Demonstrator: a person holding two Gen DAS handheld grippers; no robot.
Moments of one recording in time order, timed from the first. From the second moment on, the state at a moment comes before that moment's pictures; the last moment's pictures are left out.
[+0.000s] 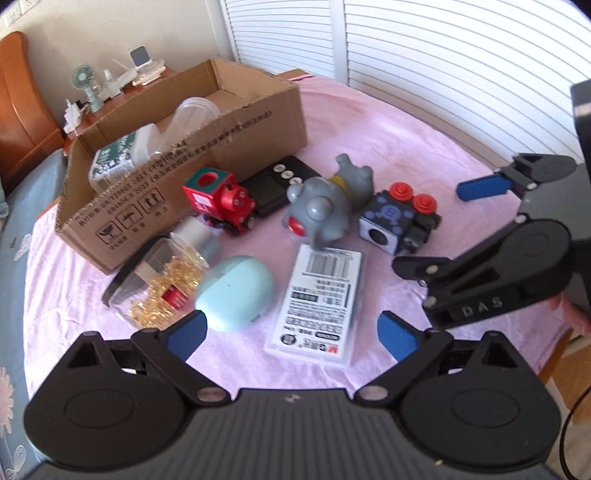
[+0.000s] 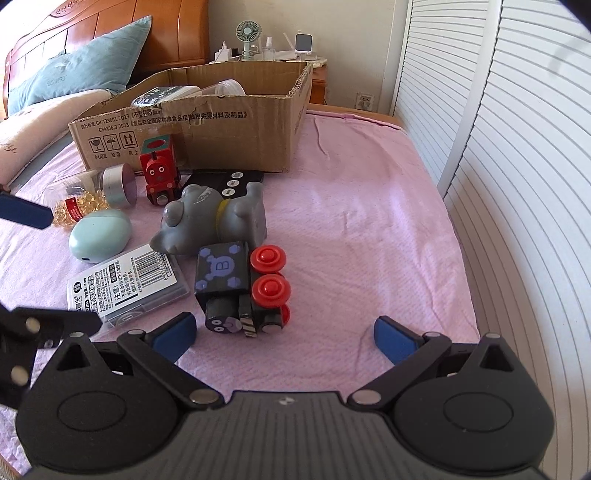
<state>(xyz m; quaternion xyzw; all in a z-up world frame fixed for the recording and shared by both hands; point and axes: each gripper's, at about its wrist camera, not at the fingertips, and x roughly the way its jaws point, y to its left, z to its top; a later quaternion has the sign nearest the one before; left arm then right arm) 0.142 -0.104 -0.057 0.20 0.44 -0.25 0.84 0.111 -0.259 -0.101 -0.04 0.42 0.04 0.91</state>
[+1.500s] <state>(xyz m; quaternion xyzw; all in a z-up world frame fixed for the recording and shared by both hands) 0.127 -0.046 -0.079 0.13 0.43 -0.29 0.85 0.119 -0.239 -0.104 -0.07 0.40 0.11 0.91</state>
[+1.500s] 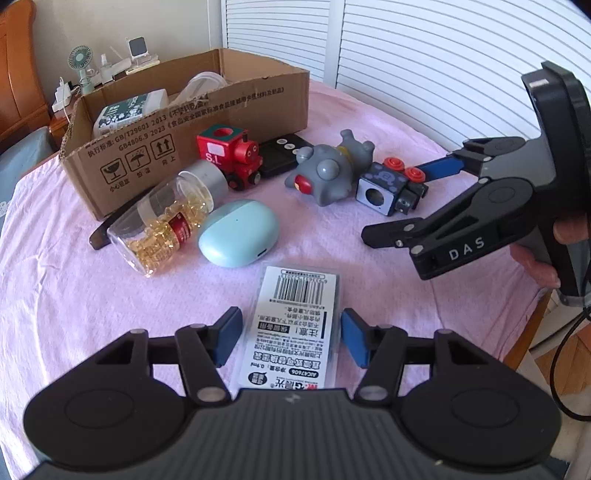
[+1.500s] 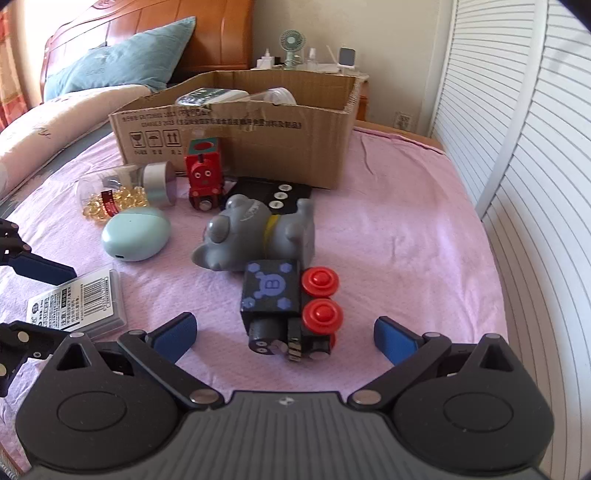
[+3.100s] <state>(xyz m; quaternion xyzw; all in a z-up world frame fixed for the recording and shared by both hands) 0.129 -0.053 -0.081 0.13 0.42 -0.28 0.85 0.118 -0.249 -0.104 -0.07 0.40 0.12 0.91</state>
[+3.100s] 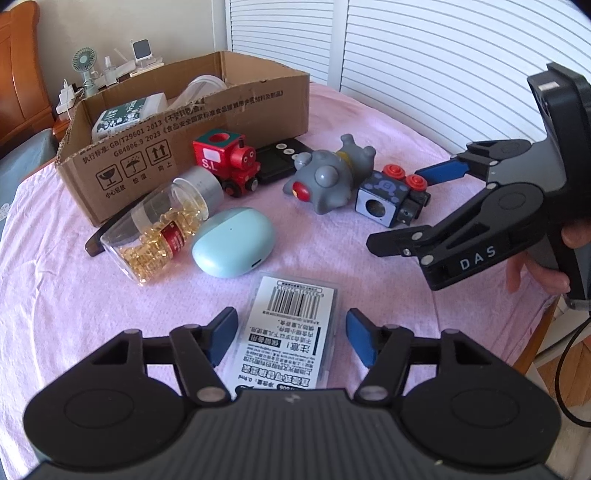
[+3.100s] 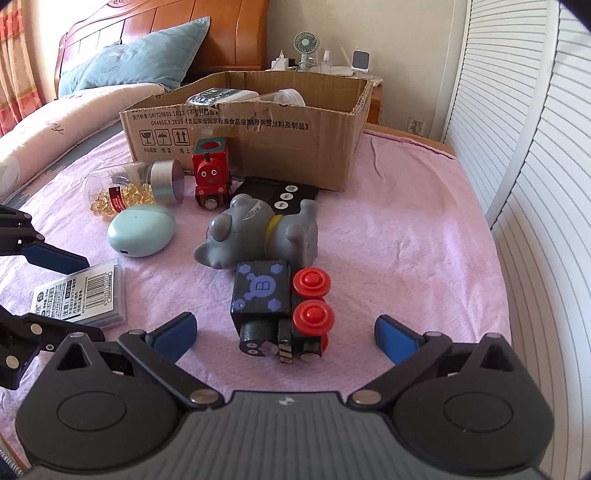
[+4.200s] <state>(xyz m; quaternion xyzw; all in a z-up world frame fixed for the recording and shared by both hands) 0.129 -0.051 -0.071 0.13 0.43 -0.29 0.85 0.117 -0.233 -0.089 -0.10 0.38 0.13 0.91</state>
